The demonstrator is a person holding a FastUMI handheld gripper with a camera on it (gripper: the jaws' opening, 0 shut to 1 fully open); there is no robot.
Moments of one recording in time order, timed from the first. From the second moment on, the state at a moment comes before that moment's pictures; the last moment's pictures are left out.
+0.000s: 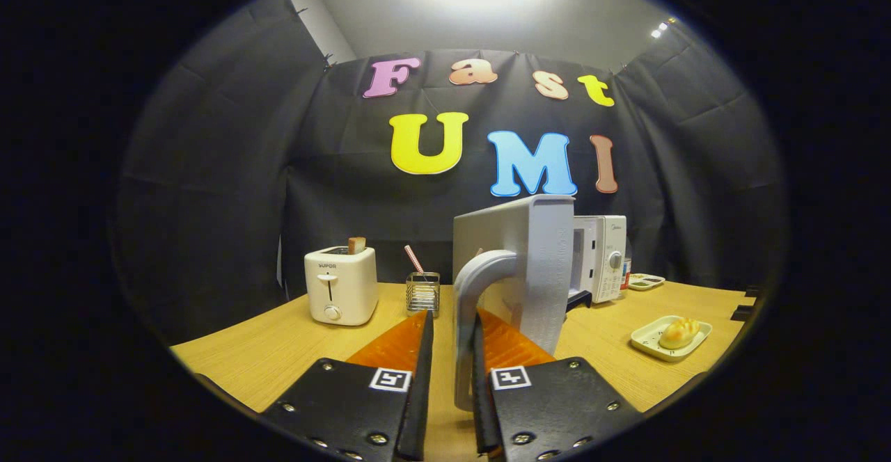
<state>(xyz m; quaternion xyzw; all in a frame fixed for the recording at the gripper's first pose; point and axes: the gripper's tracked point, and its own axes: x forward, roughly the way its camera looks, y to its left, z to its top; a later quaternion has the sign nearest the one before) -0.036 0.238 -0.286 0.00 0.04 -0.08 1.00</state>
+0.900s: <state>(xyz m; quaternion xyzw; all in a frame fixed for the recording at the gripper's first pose) -0.114 0.241 -0.237 0.05 0.07 0.14 0.99</state>
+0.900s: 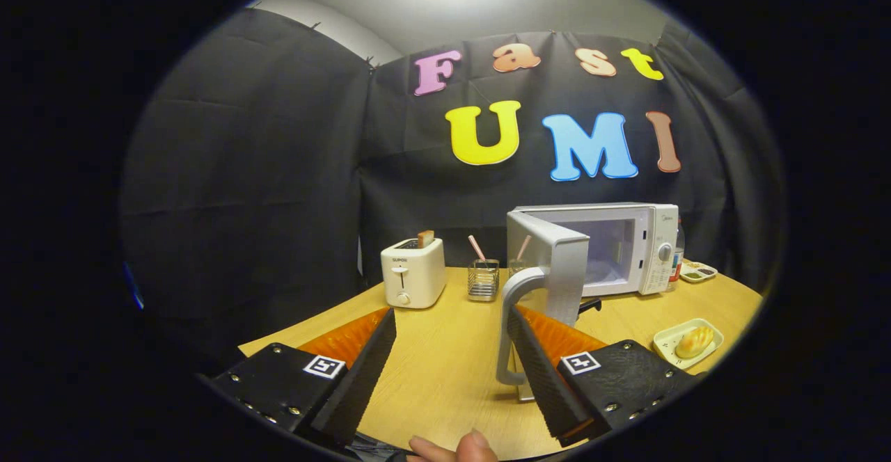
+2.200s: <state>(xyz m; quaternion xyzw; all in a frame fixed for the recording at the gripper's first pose) -0.103 -0.138 -0.399 0.04 0.21 -0.05 0.98</state>
